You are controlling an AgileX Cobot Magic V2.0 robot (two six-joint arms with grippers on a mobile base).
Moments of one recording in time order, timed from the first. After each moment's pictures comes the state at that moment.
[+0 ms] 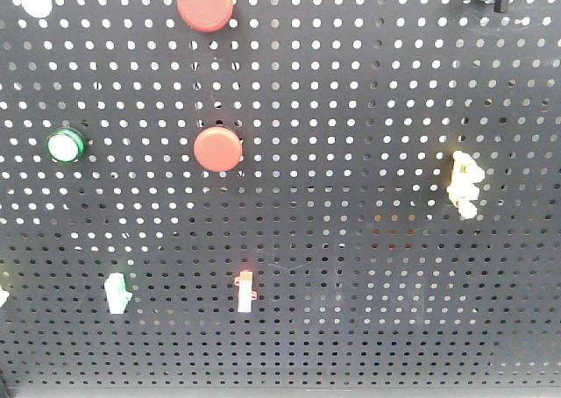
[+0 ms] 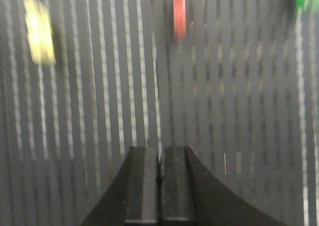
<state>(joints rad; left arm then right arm) -0.06 -0.01 -0.02 -0.09 -0.03 -0.09 -0.01 -0.01 -0.06 -0.03 -0.21 0.07</state>
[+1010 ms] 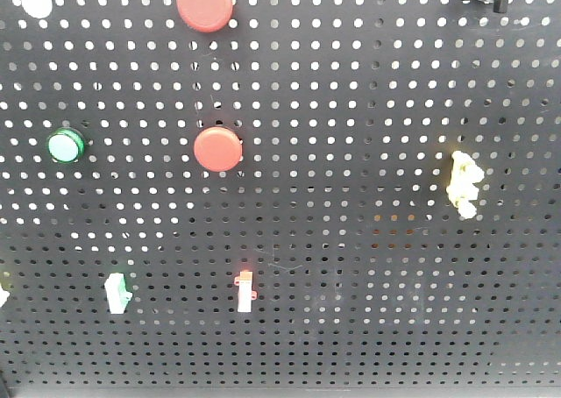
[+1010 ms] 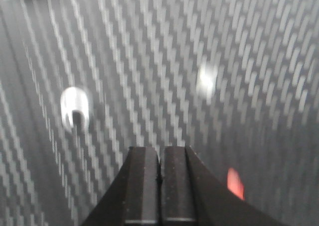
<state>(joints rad) -0.14 0.70 -1.11 -0.68 0.45 0.59 -0.01 0.57 -1.05 0.23 0.41 0.01</state>
